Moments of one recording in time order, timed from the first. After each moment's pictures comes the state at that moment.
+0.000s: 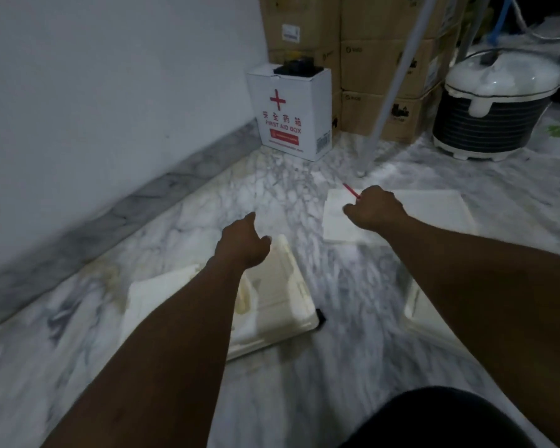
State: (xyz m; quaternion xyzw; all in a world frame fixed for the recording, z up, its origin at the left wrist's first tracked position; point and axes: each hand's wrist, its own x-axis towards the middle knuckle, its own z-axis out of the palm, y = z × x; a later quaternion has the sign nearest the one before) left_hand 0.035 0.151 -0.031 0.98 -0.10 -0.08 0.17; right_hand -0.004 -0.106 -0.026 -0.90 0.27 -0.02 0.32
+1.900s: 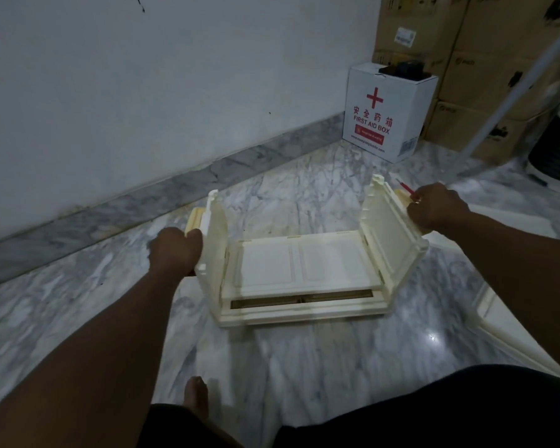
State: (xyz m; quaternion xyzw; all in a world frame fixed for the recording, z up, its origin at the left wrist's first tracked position) left_hand -0.071 0.422 -0.002 0.90 0.26 0.09 0.34; right_hand -0.036 -0.004 0.020 -0.95 0.19 -0.01 0.24
